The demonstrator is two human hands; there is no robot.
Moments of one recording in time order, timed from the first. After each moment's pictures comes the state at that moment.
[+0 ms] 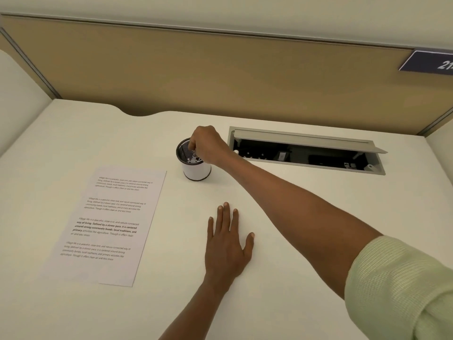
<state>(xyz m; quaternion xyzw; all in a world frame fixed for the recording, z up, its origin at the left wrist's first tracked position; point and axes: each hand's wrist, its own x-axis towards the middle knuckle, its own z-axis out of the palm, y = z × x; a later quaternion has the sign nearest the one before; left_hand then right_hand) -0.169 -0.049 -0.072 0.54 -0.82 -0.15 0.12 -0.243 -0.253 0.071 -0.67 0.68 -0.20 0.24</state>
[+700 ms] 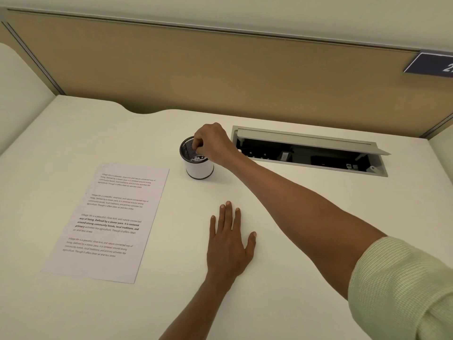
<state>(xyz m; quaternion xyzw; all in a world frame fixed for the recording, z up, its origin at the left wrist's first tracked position) -0.169 -0.050 -0.074 0.54 -0.82 -0.15 0.12 -0.248 -0.250 0.068 -0.71 0.64 -0.23 0.18</state>
